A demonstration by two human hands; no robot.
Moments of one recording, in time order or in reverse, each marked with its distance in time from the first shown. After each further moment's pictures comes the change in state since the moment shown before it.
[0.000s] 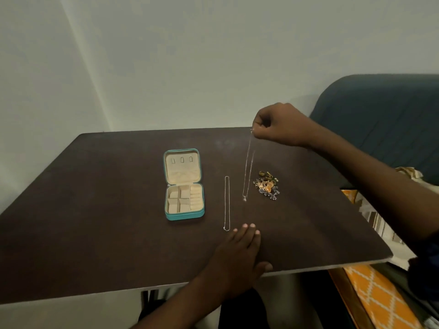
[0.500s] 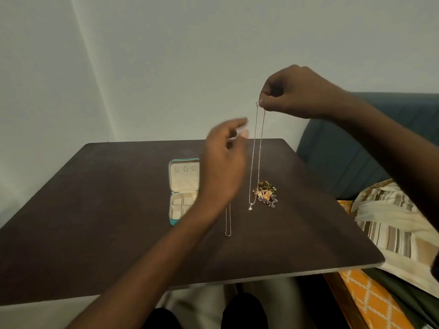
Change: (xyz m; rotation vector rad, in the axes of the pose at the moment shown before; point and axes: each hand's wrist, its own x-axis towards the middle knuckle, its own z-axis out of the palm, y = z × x) left_hand -0.006 0.005 -0.162 -0.976 1.144 -0.010; right_hand -0.011 -0.063 -0.080 -0.108 0.167 -0.041
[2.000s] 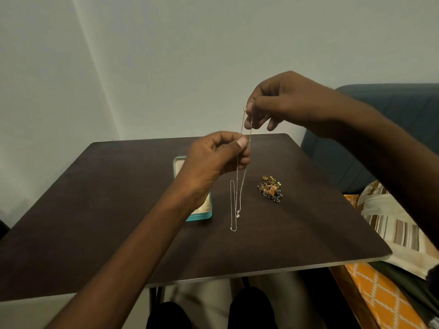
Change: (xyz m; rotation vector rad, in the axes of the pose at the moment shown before) left_hand 0.005 -0.008 -0.037 -0.351 -0.369 -0.346; right_hand -0.028 -0.040 0.006 0.536 -0.203 0.124
